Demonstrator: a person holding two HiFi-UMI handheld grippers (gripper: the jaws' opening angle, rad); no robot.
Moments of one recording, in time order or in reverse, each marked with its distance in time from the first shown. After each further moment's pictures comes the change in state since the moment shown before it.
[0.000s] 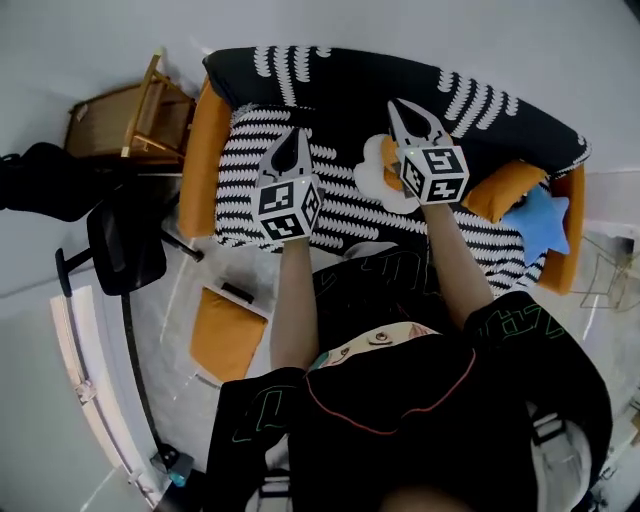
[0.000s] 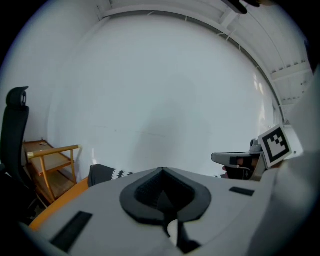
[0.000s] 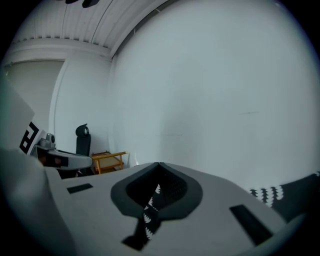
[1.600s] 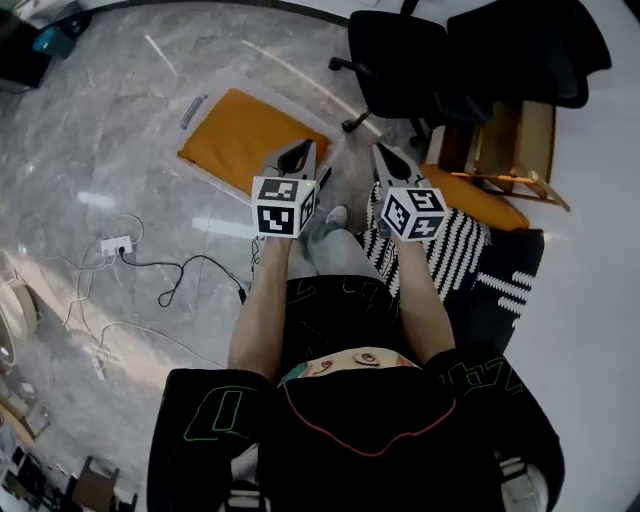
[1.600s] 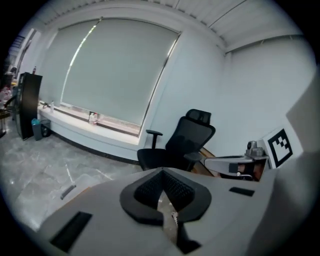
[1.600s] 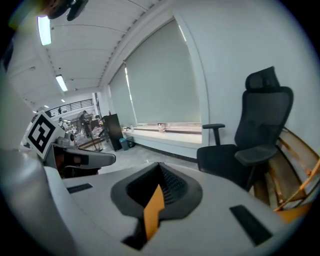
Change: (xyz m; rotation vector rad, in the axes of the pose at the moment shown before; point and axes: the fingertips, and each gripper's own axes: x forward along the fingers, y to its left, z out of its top) left arm -0.684 0.341 -0.254 -0.668 -0.237 1.216; right arm -0.117 0.844 -0.205 -0.500 0.396 1.490
